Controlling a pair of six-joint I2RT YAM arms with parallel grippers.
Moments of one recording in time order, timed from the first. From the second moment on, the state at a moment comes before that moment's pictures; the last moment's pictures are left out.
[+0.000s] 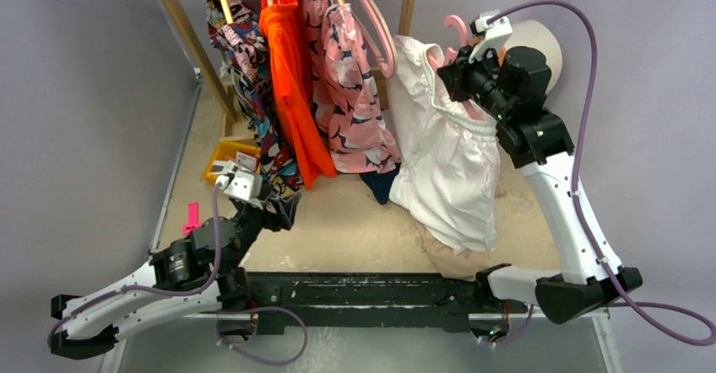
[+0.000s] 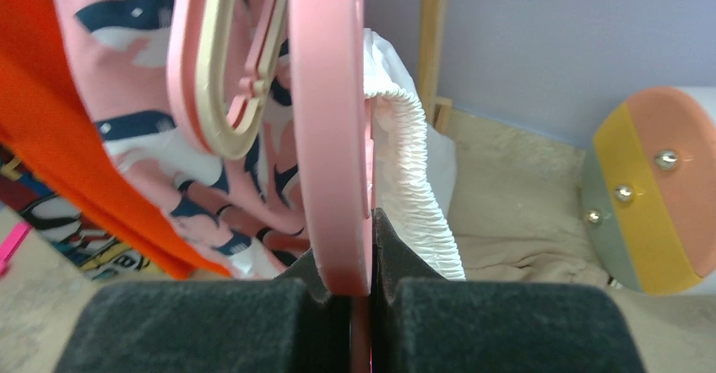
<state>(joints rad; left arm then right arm) -1.17 0.35 0.61 -0.39 -0.75 -0.28 0.31 1.25 1.59 -0.50 -0.11 0.06</state>
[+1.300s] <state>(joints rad) -1.17 0.36 0.61 -0.39 -0.84 -0.26 0.31 1.17 1.71 -0.50 0.21 0.02</state>
